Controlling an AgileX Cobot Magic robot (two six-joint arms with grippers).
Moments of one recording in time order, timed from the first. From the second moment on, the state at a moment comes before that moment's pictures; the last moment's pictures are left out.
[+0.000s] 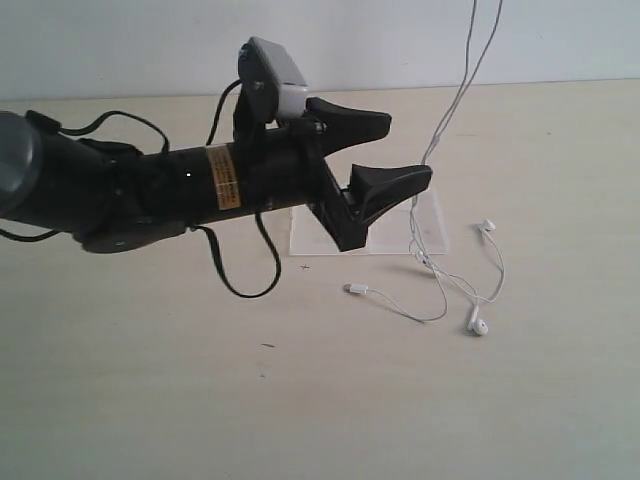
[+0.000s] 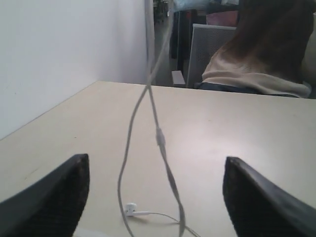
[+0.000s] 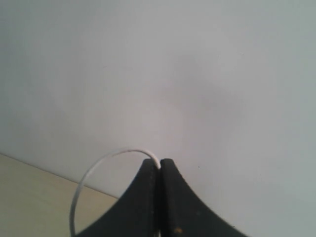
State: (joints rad) left arm -0.48 1.98 -0.96 0.79 -1.02 -0.43; right arm 0.39 1.19 -0.85 -0.26 -0.27 0.23
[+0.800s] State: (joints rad) left arm -0.55 2.15 -1.14 0.70 -0.90 -0.42; right arm 0.39 1.19 -0.85 -0.27 -0.27 0.23
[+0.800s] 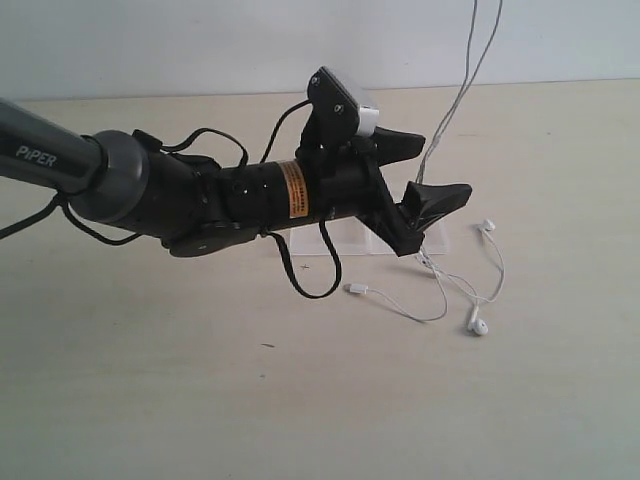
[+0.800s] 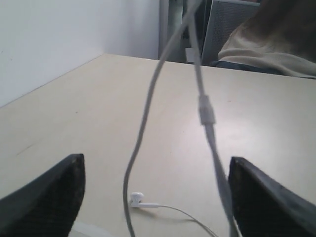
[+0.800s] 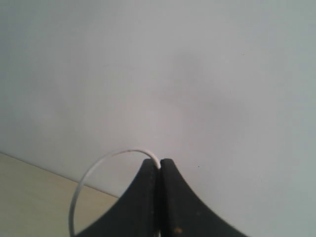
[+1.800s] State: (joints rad) left arm -0.55 2.16 -1.15 0.69 -0.89 -0.42; right arm 0.39 1.19 -0.85 -0.29 -0.22 0.23
